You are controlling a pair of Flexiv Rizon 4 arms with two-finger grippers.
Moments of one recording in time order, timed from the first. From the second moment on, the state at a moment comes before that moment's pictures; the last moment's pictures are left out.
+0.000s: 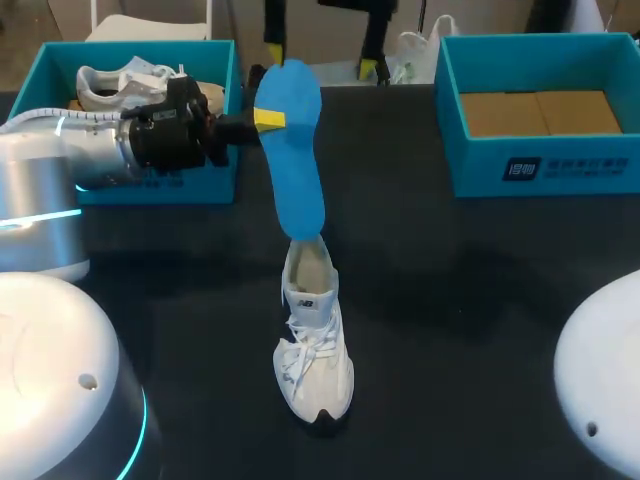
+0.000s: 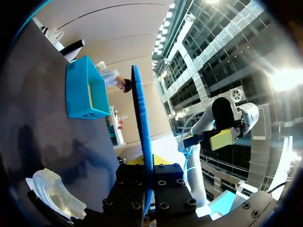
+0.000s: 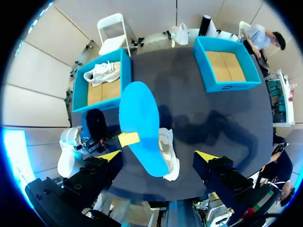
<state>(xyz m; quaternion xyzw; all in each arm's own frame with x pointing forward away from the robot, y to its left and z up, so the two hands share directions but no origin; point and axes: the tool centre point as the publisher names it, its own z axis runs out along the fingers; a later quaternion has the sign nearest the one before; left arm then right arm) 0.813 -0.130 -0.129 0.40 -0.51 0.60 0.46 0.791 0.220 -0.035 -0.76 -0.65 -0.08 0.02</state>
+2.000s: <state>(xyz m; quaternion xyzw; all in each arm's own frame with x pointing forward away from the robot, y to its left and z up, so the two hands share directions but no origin) 0.833 -0.093 -0.103 0.33 -0.59 0.64 0.37 0.795 0.222 -0.090 -0.62 -0.46 -0.49 0.41</state>
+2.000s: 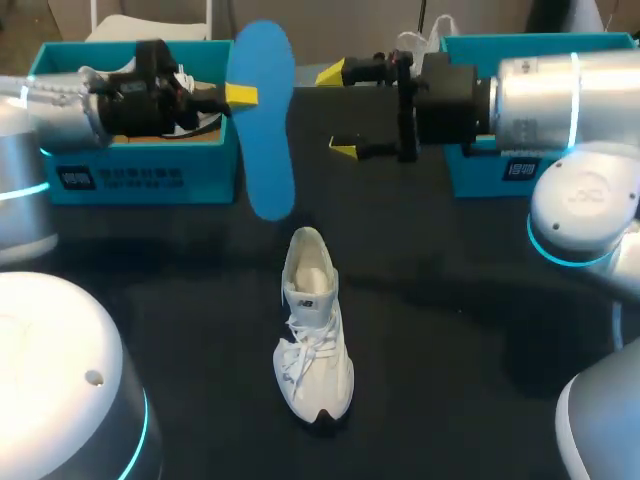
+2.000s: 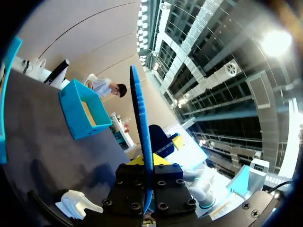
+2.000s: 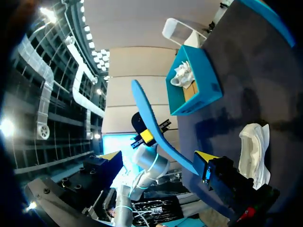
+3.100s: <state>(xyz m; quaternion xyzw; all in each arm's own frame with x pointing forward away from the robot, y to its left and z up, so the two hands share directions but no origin) 0.832 -0.064 -0.092 -0.02 -0.68 0.73 0.04 0.796 0.214 -0.099 -0.55 -0.44 -0.54 0.46</state>
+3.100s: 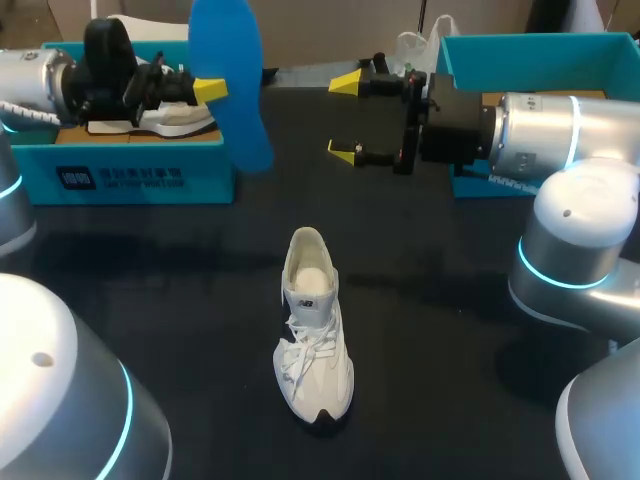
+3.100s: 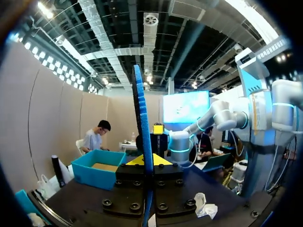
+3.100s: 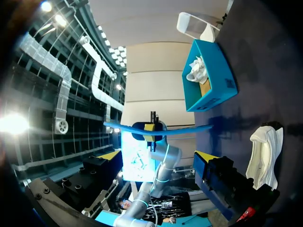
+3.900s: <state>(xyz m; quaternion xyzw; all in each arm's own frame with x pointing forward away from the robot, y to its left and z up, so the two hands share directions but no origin) 0.832 -0.068 -0.101 -0.25 -0.67 0.65 -0.27 0.796 0.214 -0.099 -0.55 -0.44 -0.54 0.46</state>
